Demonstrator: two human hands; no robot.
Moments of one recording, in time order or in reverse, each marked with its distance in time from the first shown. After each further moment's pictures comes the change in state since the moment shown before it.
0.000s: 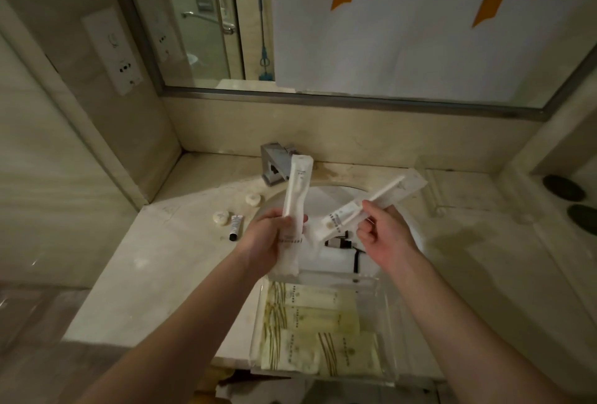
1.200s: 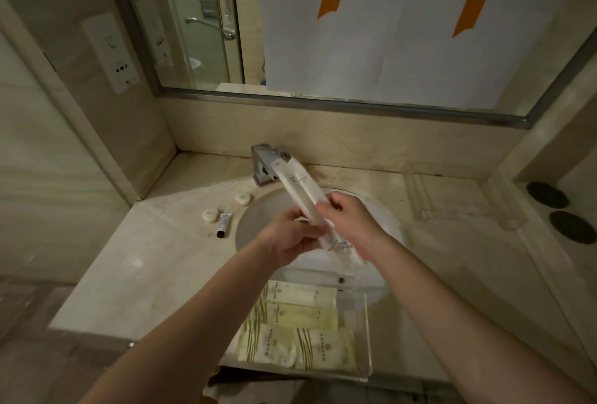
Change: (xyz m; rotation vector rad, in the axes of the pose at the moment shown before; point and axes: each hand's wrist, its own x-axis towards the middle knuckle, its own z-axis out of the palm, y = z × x) left_hand -0.004 -0.017 0.063 0.066 -0.209 0.001; right_hand -0.012 -0.013 0.012 -0.969 -0.264 -0.368
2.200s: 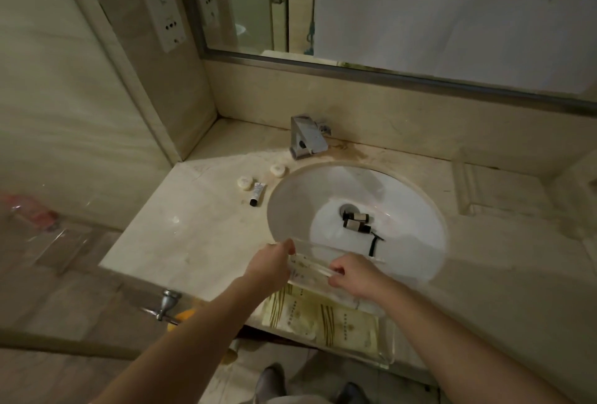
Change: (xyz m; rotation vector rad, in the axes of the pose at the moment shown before) left_hand -0.024 -0.090 -0.096 1.468 0.324 -0.093; right_hand -0.020 0.112 0.057 -0.679 -0.543 0.112
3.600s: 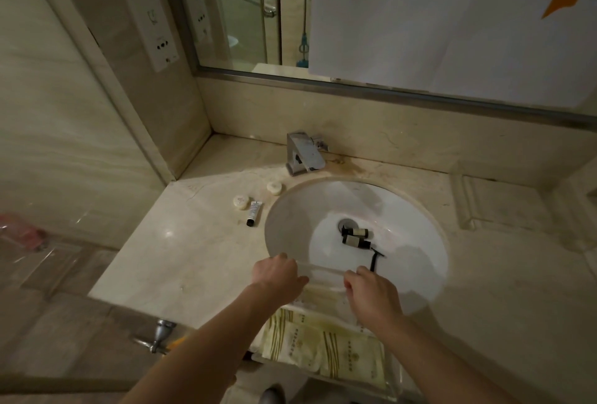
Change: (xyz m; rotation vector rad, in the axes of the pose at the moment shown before) left_hand 0.030 0.011 -0.004 0.329 0.035 0.069; right_hand 0.004 0.020 0.012 -0.376 0.426 -0.016
